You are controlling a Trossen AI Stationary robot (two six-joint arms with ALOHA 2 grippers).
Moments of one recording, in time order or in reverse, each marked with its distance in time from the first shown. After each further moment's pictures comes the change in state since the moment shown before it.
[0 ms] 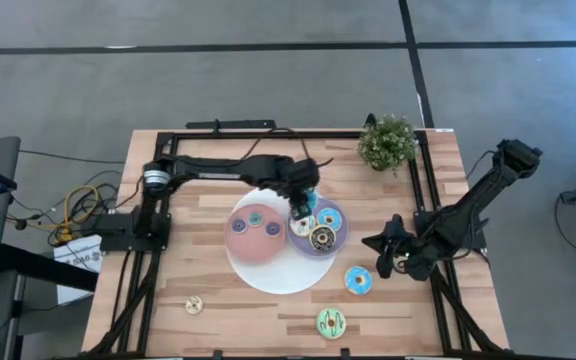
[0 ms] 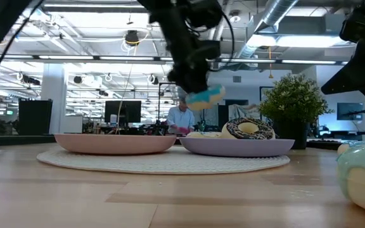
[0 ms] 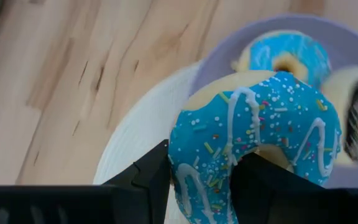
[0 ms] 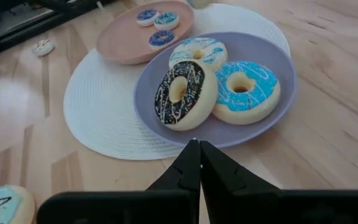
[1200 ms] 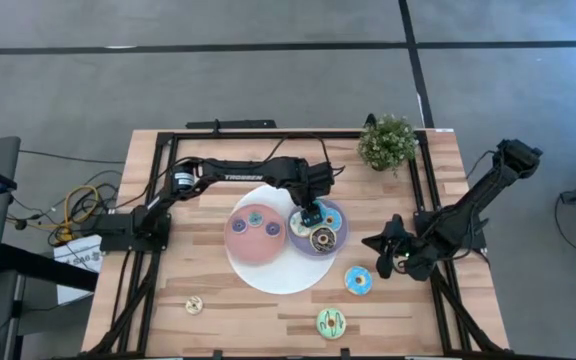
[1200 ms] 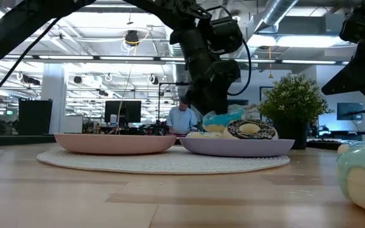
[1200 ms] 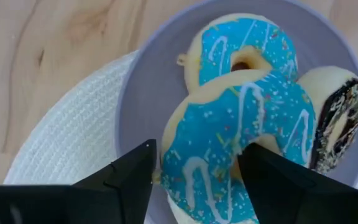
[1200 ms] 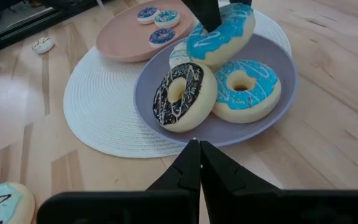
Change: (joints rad) left arm 0.019 0.237 0.239 -0.110 0.233 -0.023; right arm 0.000 0.000 0.000 -0.002 -0.006 -0.002
